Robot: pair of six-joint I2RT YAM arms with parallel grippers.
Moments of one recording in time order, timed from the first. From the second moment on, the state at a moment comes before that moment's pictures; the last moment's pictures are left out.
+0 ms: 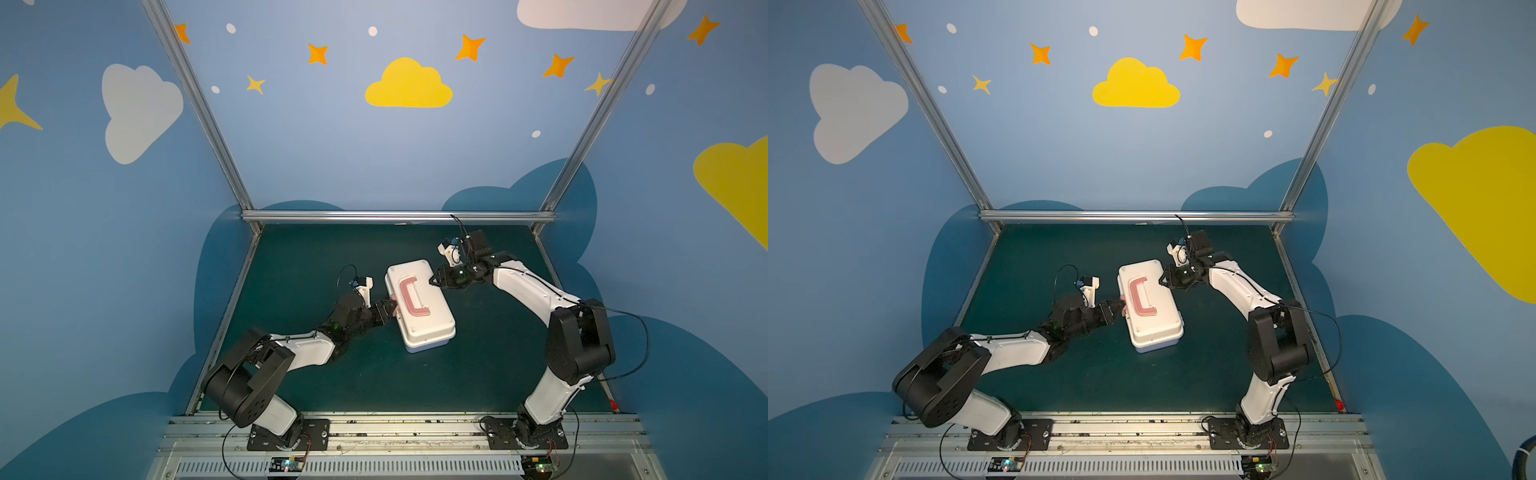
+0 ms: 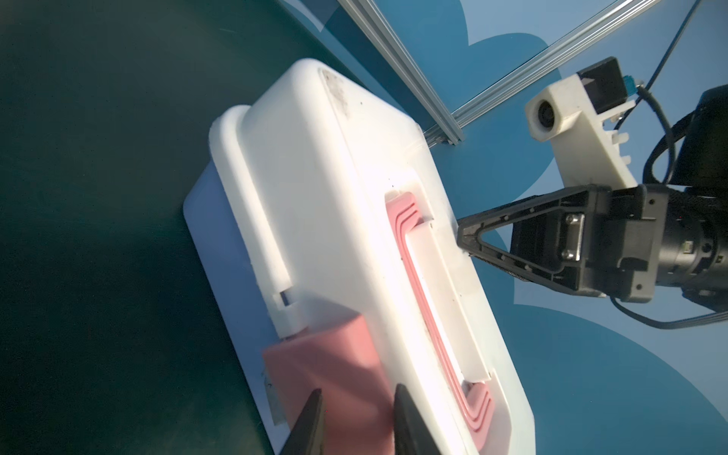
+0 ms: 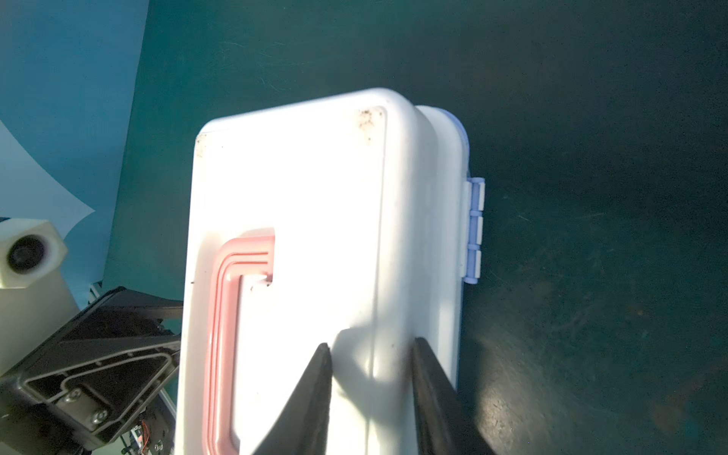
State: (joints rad) left arm -0.59 1.52 0.53 0.63 0.23 -0.85; right arm 0.40 1.75 1.34 -0.60 -0.46 0.23
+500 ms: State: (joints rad) left arm -0.59 1.51 0.61 0.37 0.22 -0.86; right arm 0.40 1.75 1.34 -0.60 -0.46 0.23
